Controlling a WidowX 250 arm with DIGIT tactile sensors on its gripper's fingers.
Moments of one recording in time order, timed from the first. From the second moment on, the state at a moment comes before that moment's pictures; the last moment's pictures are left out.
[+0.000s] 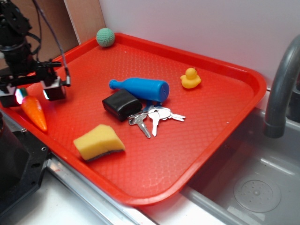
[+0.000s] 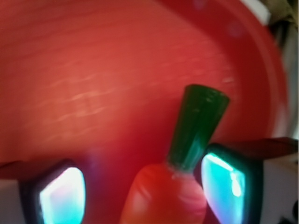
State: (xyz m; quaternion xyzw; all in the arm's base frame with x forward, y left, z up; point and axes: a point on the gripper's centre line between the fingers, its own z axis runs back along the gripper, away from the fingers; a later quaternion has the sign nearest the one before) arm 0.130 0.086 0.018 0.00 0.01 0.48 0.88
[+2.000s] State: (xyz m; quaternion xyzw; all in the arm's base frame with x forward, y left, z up) arm 0.141 0.063 0.061 -0.07 -0.01 0.19 0.98
